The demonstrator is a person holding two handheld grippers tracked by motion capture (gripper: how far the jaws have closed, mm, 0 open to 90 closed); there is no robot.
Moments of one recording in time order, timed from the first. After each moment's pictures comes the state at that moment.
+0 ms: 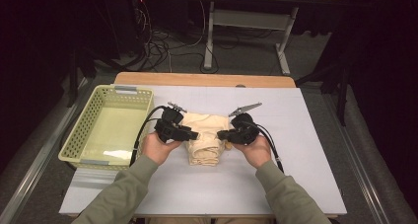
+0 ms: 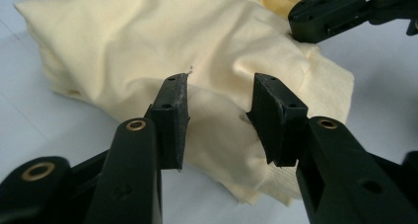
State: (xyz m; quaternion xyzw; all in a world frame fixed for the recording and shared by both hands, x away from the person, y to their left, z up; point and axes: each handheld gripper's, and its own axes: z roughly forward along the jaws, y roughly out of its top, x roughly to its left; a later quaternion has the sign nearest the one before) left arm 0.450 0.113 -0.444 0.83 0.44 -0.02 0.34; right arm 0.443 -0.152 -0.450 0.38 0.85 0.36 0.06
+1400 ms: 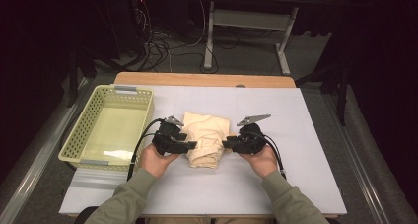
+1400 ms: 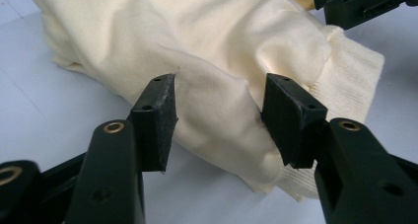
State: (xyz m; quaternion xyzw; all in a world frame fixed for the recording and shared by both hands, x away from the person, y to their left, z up) left arm 0.393 0.107 -0.476 0.86 0.39 0.02 0.34; right arm 0.409 -0.147 -0.490 0.35 0.87 0.35 0.04
